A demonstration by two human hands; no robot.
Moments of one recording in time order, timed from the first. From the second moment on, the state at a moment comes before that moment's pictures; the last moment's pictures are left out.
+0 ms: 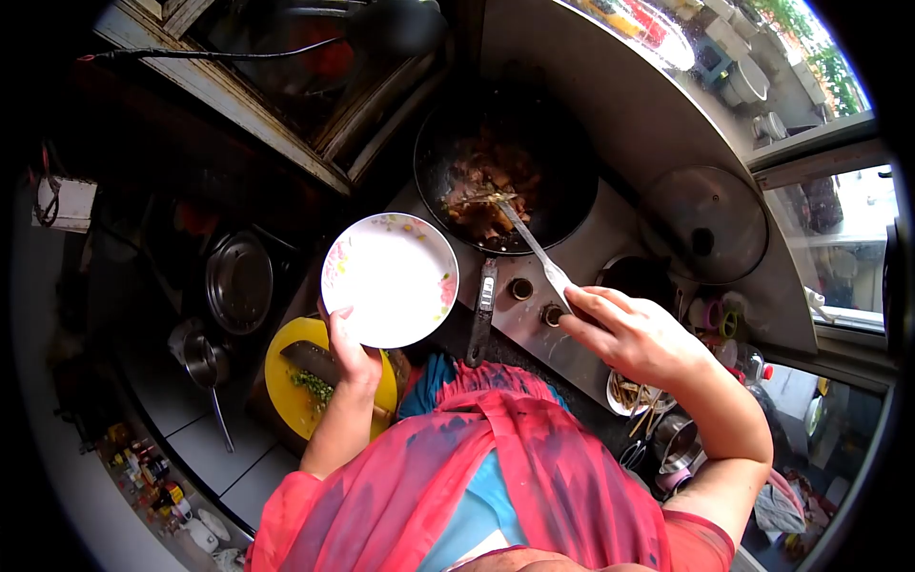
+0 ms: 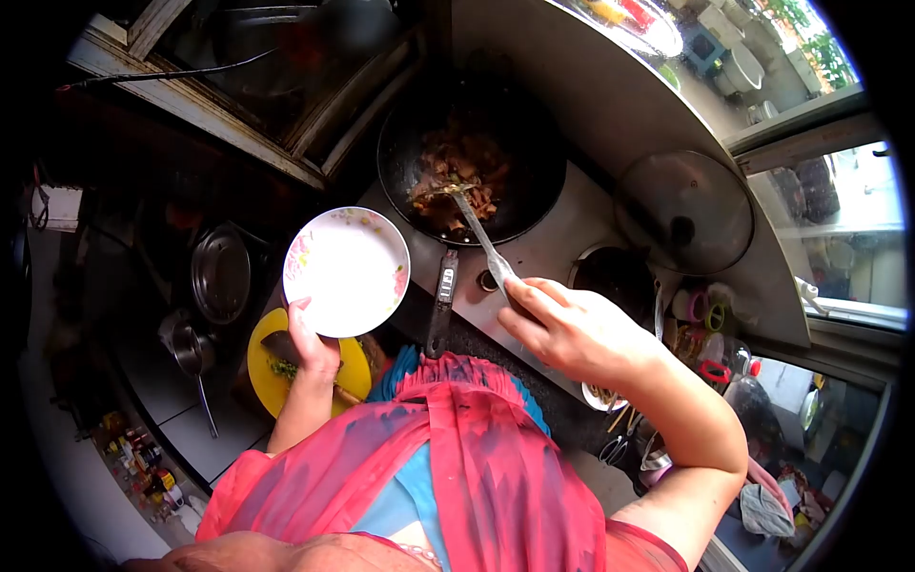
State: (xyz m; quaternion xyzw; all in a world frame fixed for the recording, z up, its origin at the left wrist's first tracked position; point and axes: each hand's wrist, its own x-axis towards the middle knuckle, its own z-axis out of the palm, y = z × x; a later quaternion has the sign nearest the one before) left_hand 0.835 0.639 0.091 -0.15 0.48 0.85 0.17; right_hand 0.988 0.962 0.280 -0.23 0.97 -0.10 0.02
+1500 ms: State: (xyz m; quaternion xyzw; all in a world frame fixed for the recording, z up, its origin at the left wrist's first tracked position) left_hand 0.840 0.650 0.101 -0.15 0.48 0.85 0.19; right_hand 0.947 0.984 0.193 0.05 0.90 -0.37 -0.24
